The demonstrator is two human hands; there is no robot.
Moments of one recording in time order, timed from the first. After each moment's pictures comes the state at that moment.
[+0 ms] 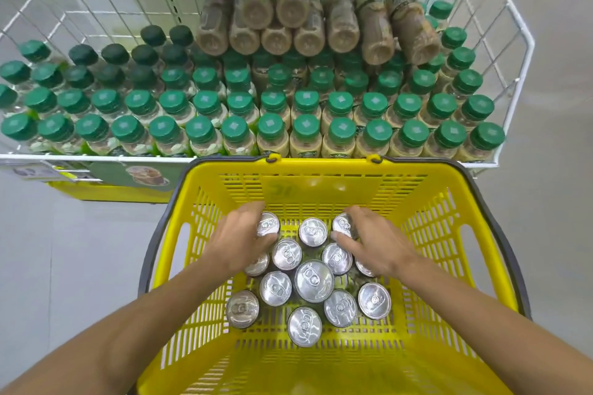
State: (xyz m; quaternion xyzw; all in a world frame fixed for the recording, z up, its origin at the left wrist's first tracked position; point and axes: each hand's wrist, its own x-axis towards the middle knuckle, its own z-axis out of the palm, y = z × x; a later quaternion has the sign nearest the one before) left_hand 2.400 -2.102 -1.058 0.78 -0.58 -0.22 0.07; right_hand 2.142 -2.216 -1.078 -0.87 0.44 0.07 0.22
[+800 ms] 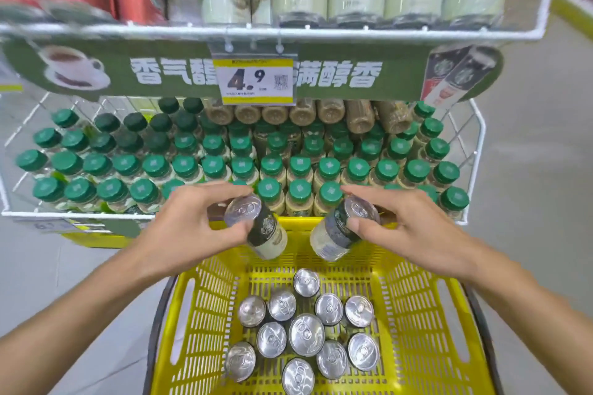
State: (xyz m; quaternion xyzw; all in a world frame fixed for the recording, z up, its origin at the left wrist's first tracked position) left_hand 2.435 -2.117 -0.862 0.70 -0.59 -0.25 0.32; right_hand 2.137 -2.256 -0.872 -0.86 0.33 -0.14 0.35
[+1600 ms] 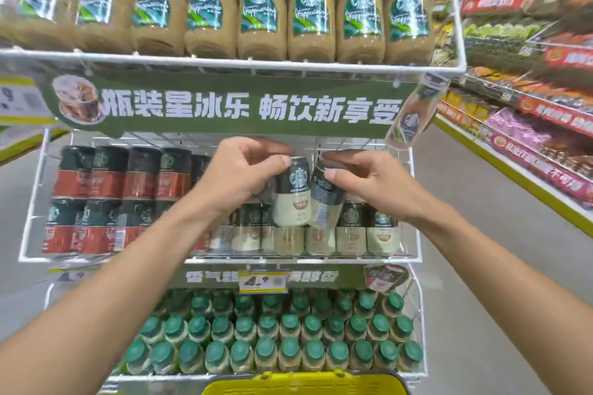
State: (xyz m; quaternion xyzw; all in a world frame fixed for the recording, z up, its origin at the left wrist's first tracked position) left_hand 2.432 -2.243 -0.548 0.56 -0.56 -0.26 0.55; right_hand 2.204 -2.351 -0.554 -0.85 0.30 -0.31 0.32
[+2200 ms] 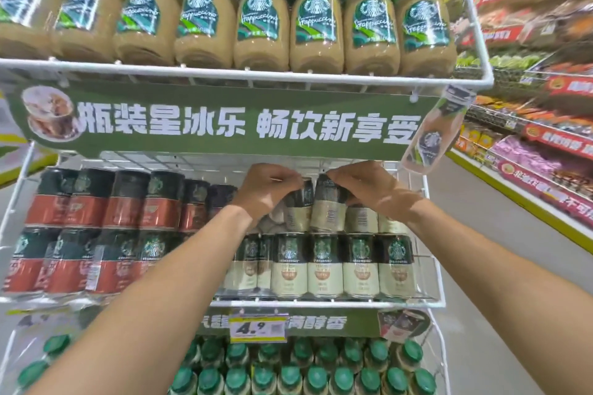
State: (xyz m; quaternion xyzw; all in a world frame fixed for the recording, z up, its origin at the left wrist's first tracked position) left_hand 2.457 -2.369 -0.600 0.60 -0.55 -0.23 0.54; right_hand 2.243 -2.457 -0.581 -0.83 0.36 -0.28 0.32
